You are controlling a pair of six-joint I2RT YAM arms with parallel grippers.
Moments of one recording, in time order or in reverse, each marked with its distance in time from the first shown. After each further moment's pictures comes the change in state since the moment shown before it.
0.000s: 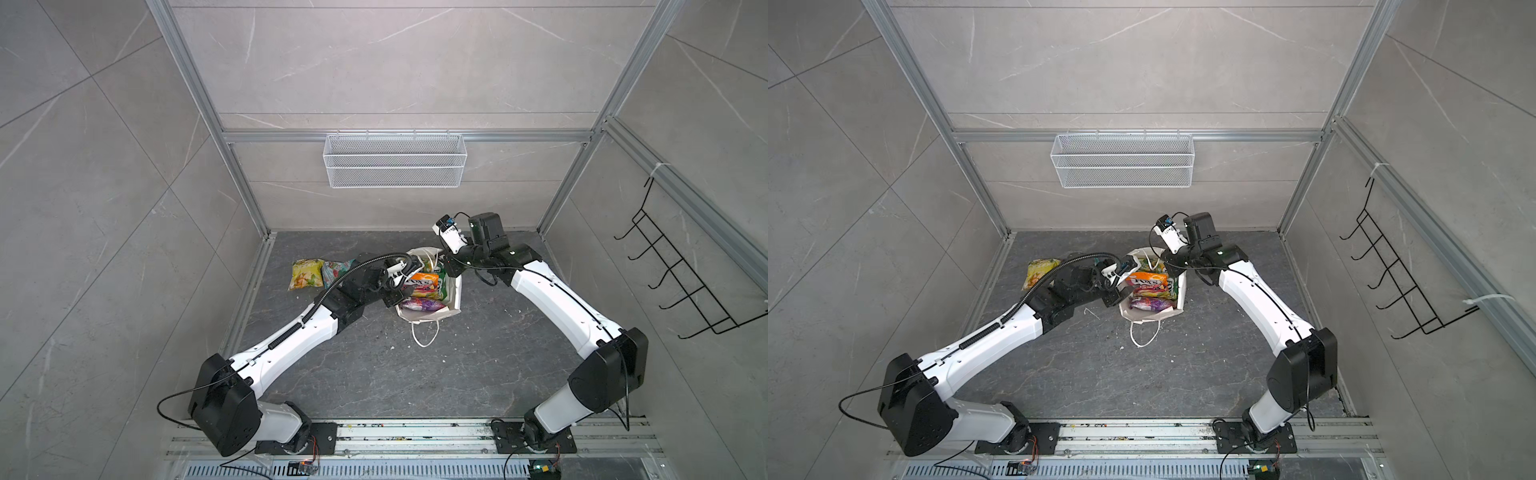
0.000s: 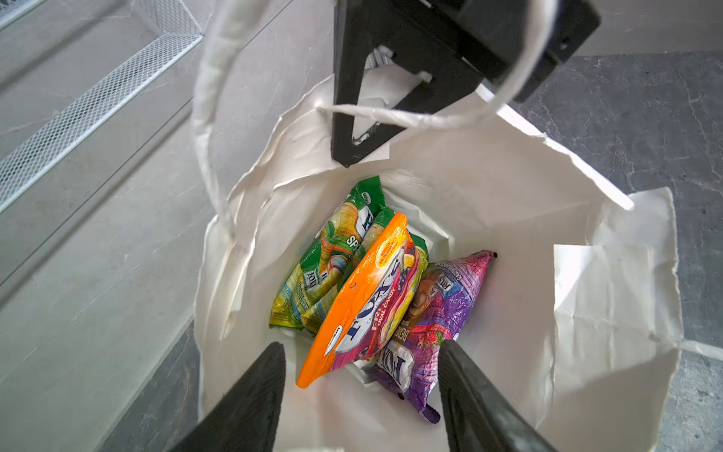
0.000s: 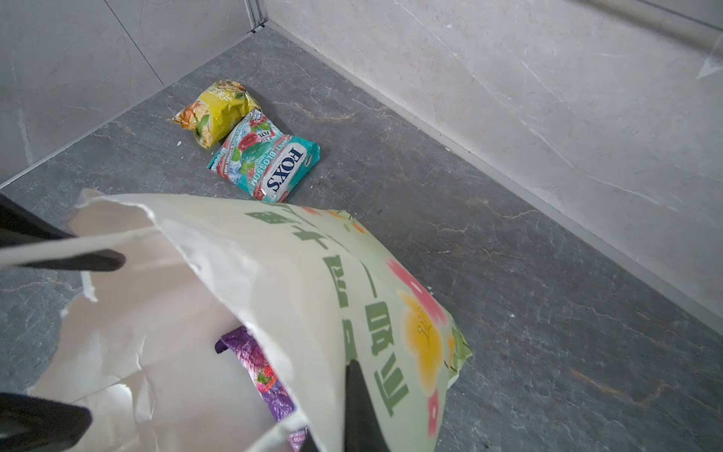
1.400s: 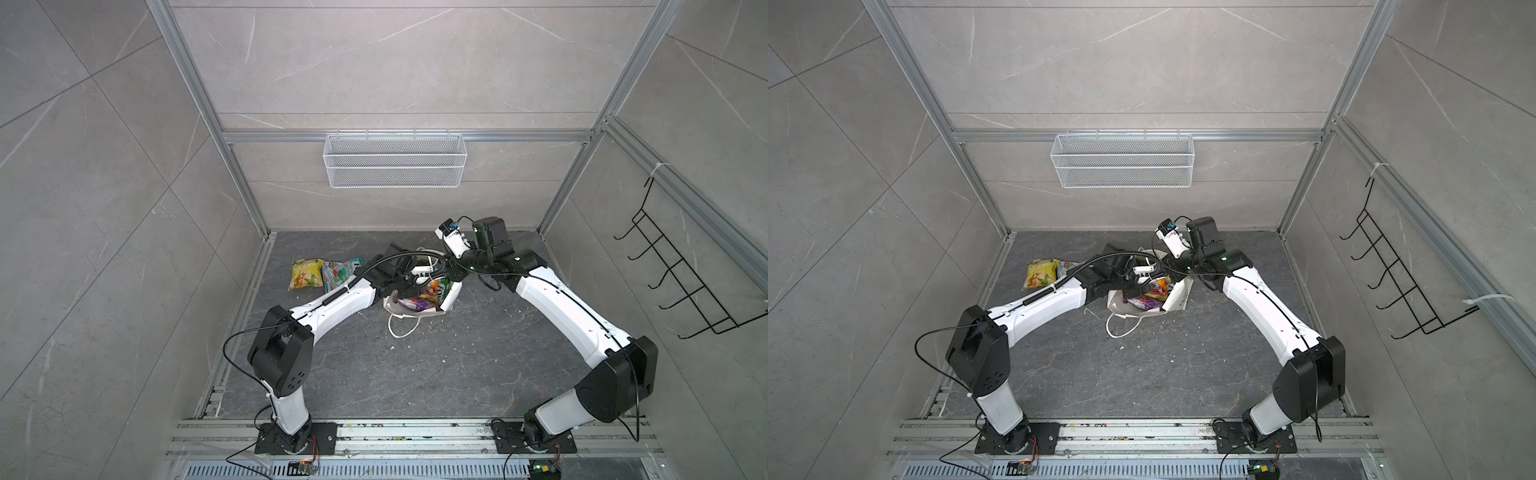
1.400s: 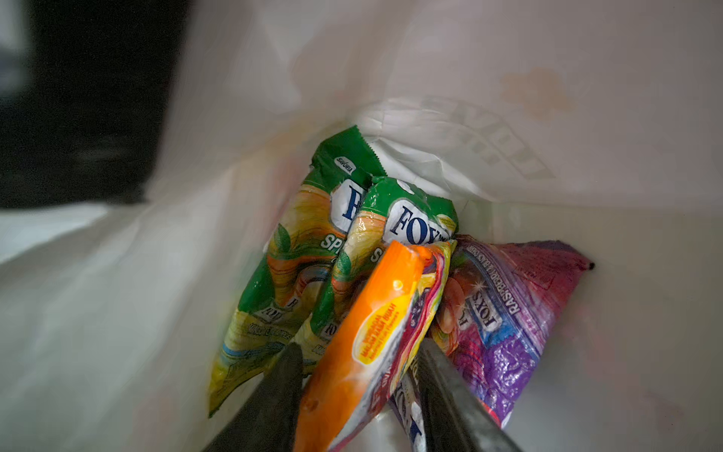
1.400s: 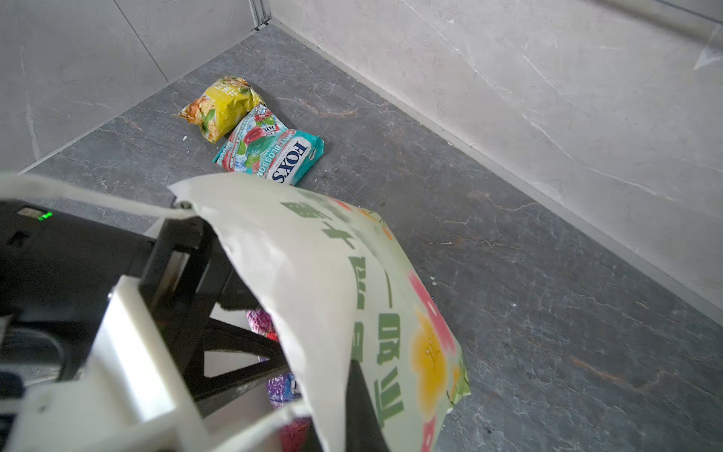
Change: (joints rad) left arm -0.014 0.382 0.287 -0.170 0.008 0.309; right arm 0.003 -0.059 -0.063 0.009 0.003 0.003
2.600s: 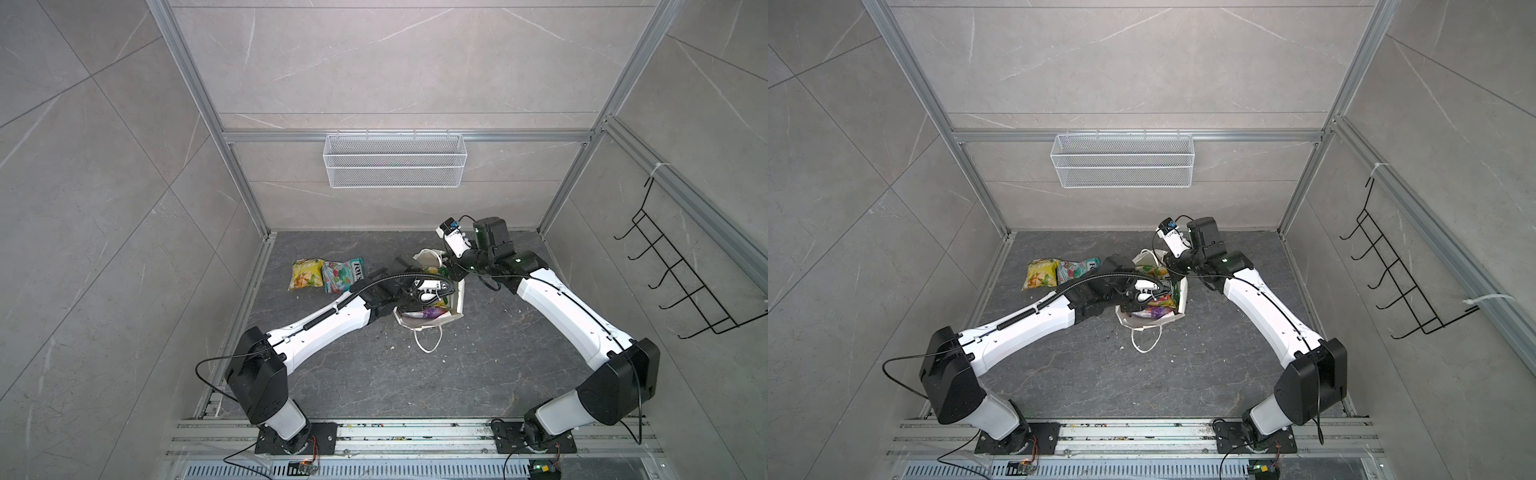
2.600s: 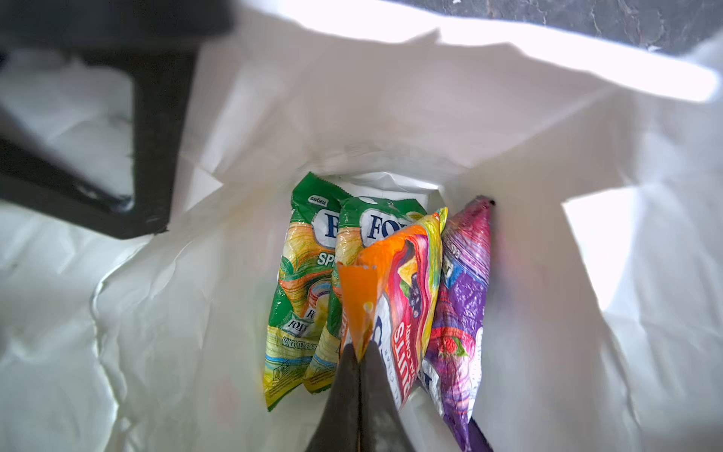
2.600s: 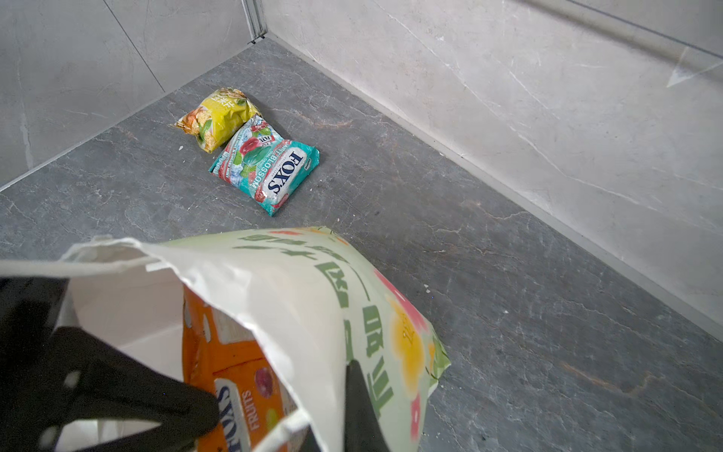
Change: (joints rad) left arm -0.153 -0.189 -0.089 -0.070 -0.202 0.002; right arm 0.001 -0.012 -0.015 0.037 0.015 0.004
